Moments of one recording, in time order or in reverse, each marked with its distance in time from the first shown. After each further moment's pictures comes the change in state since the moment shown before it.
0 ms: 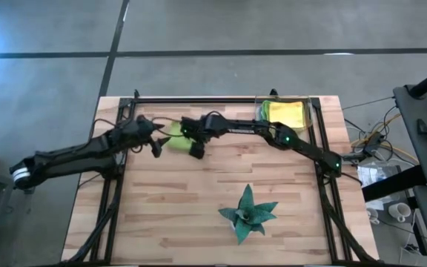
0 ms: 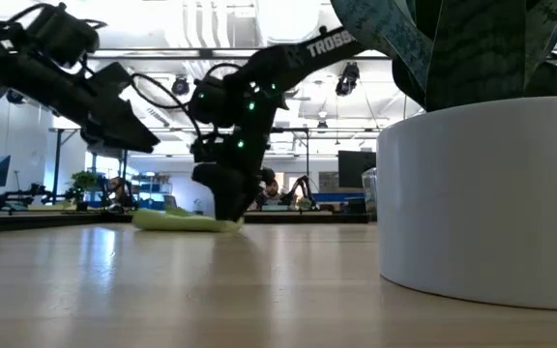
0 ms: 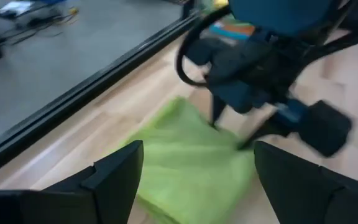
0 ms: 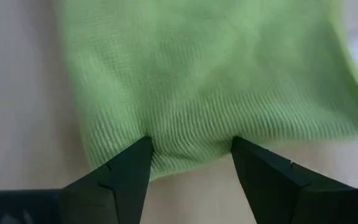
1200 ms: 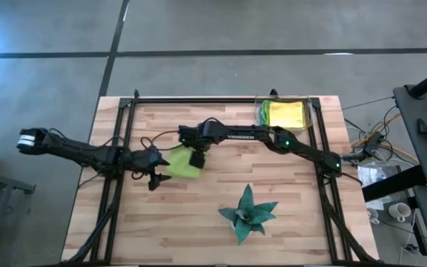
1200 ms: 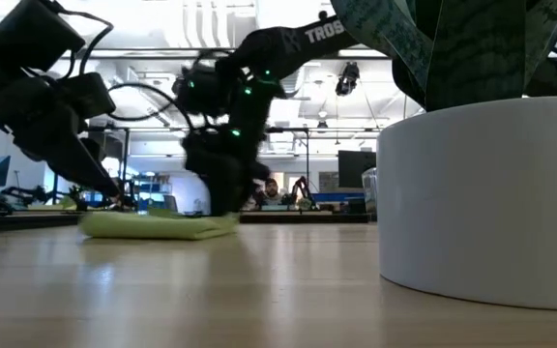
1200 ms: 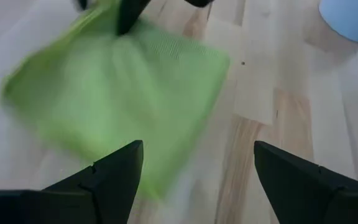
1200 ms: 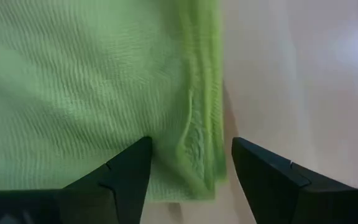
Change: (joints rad) left arm -0.589 0.149 -0.042 -0.103 -0.057 -0.348; right arm 0.054 0.003 0.039 -0.100 -0.044 0.056
